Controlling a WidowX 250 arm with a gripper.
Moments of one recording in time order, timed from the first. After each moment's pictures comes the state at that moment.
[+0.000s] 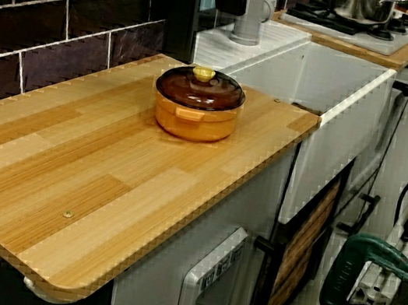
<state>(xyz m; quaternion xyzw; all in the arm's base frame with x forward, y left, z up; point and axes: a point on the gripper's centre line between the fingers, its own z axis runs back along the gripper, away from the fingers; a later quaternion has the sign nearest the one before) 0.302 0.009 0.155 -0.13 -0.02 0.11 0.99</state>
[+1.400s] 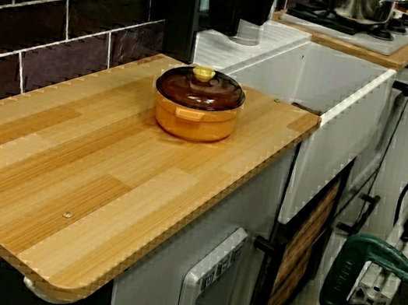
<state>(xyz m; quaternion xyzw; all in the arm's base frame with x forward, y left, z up) 0.296 0.013 0.130 -0.02 -0.05 -0.02 1.00</state>
